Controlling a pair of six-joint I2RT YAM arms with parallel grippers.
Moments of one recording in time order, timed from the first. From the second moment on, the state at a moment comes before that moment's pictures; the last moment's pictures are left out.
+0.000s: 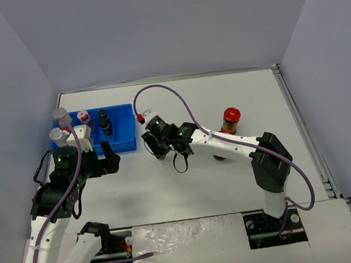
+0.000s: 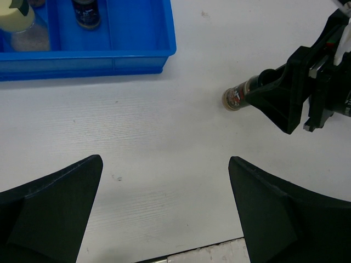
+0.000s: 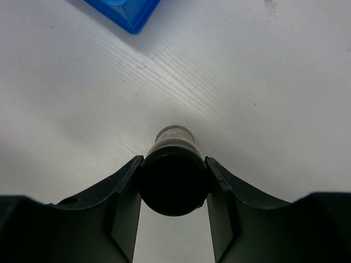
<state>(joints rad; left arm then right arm) -0.23 0.69 0.96 -0.85 0.06 -0.28 0.95 1.83 1.45 -0.46 0.21 0.23</state>
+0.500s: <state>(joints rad) -0.23 0.68 0.93 -0.85 0.04 -0.32 0.97 1.86 1.32 -0.28 0.20 0.22</state>
